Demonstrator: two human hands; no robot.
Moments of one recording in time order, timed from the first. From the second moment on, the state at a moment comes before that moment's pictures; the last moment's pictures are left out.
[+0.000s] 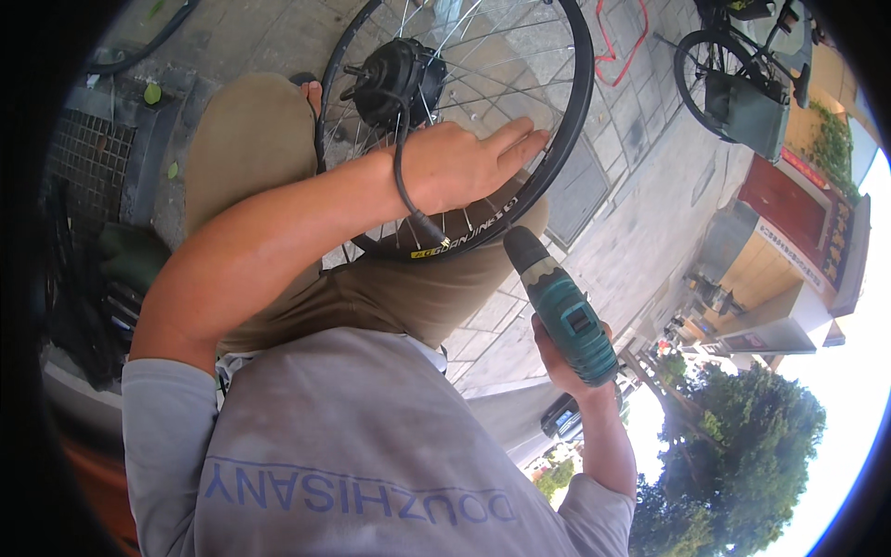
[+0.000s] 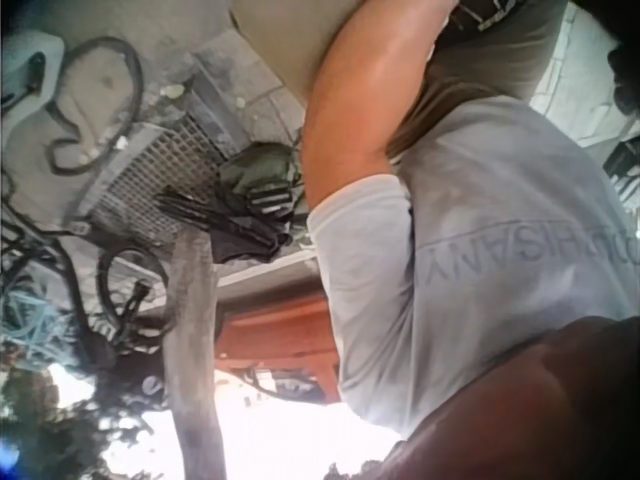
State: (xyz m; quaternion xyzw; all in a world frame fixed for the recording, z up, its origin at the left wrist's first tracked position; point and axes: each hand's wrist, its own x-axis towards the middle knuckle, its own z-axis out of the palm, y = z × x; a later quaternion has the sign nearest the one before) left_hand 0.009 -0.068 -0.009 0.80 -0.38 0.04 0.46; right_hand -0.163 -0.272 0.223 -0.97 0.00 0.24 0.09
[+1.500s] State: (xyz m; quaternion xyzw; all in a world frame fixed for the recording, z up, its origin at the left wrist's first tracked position) left_hand 0.023 -0.001 0.027 0.65 -0.36 -0.22 0.64; right_hand -0.163 -0.264 0.225 -0.95 -0.09 0.22 0.20
